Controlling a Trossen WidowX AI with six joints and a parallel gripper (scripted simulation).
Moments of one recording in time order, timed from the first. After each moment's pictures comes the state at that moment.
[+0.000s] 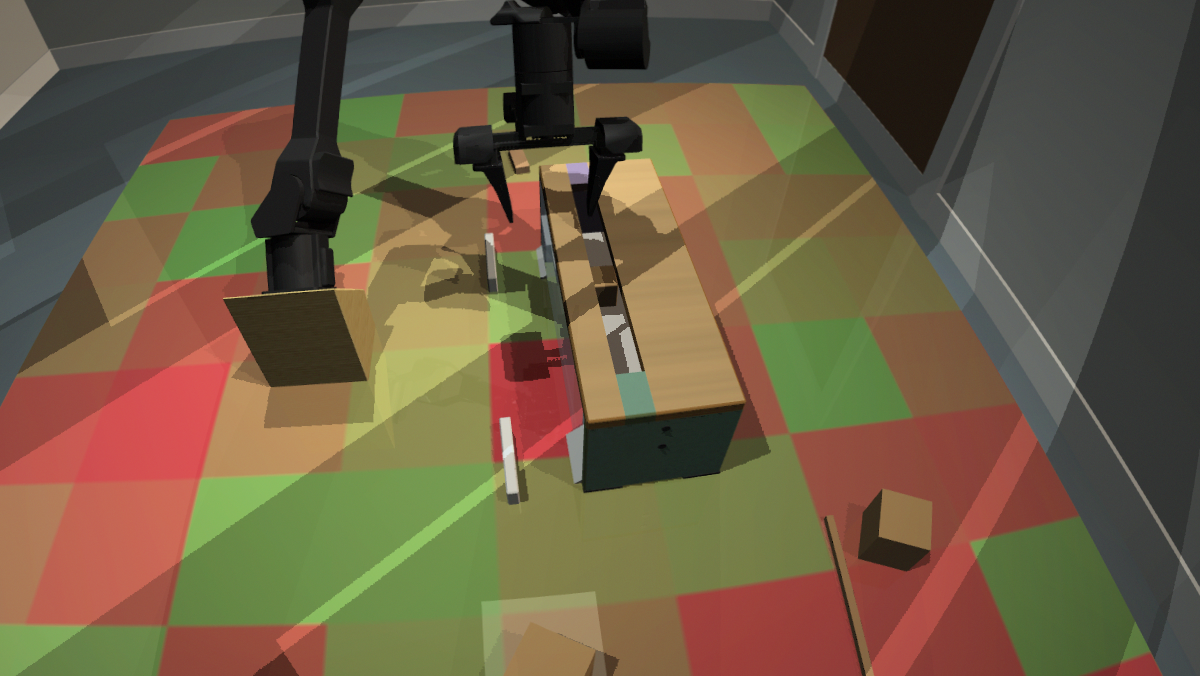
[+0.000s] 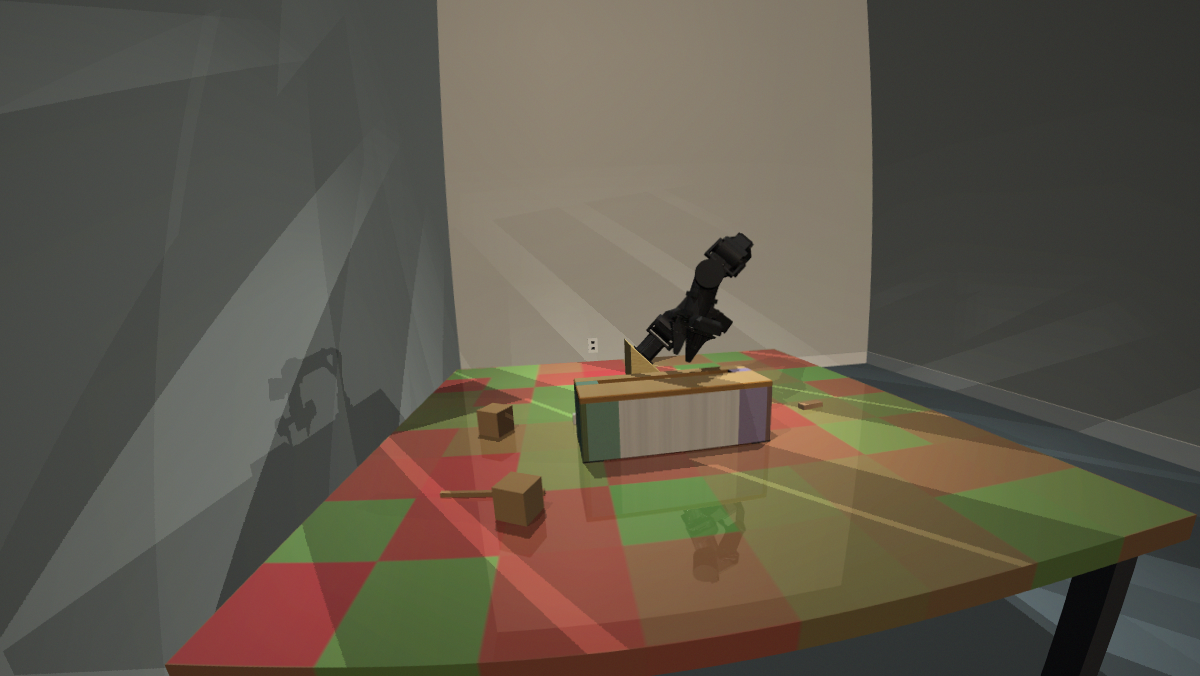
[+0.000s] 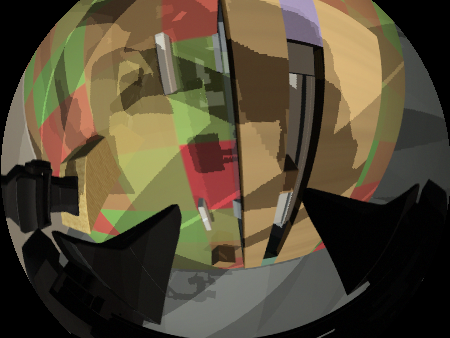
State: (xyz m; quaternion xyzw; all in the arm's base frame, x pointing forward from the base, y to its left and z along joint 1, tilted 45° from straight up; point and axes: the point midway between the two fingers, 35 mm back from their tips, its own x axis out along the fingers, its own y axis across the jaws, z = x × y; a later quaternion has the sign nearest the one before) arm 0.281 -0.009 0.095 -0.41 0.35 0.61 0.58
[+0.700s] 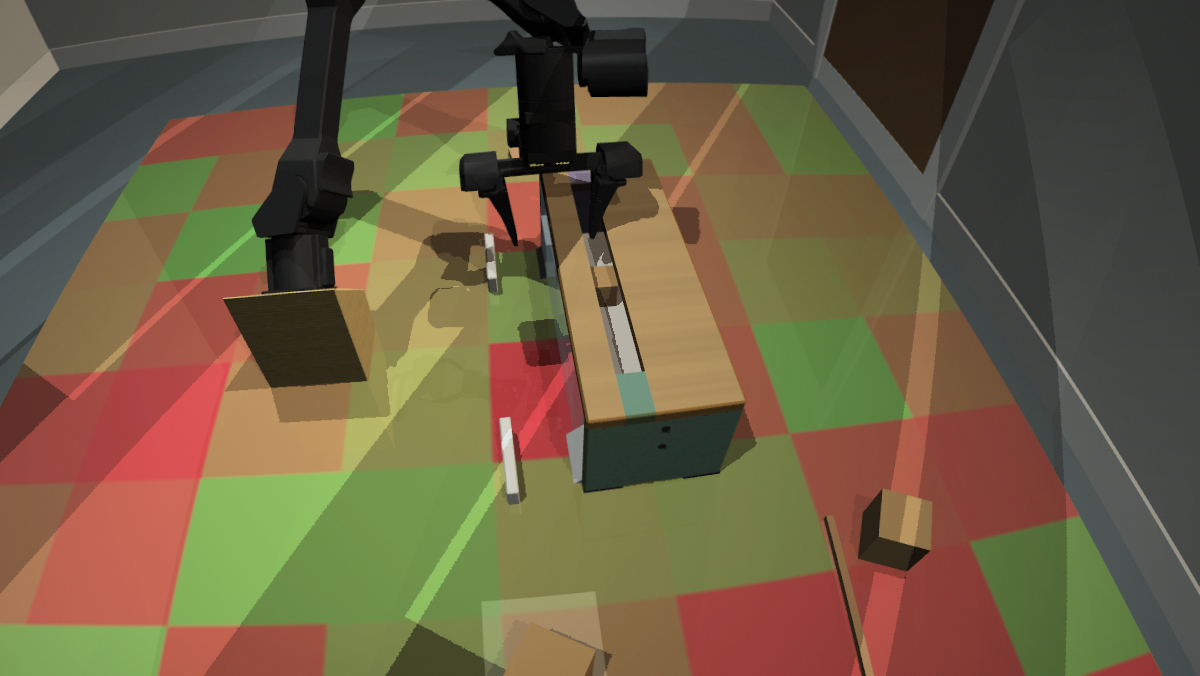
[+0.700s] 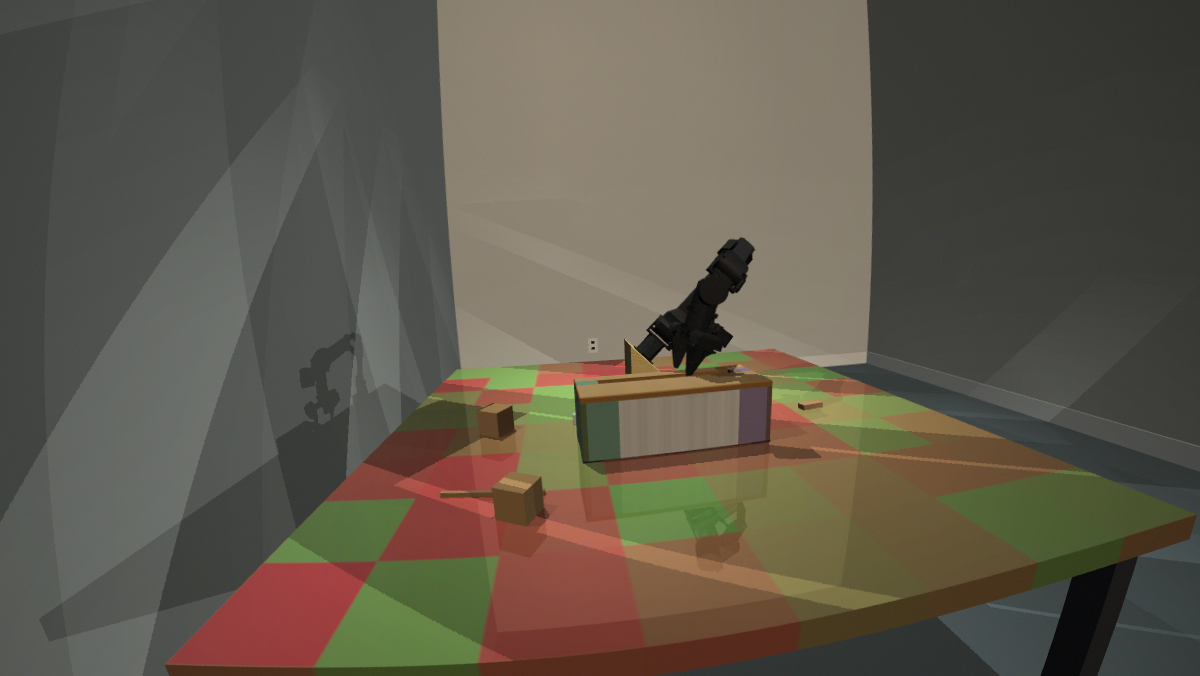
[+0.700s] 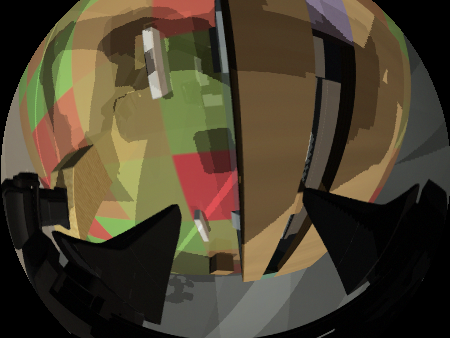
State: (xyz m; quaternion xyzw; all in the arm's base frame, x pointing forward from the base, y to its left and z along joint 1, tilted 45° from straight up) arm 0.284 0.013 0.072 -0.42 0.35 0.61 0.58
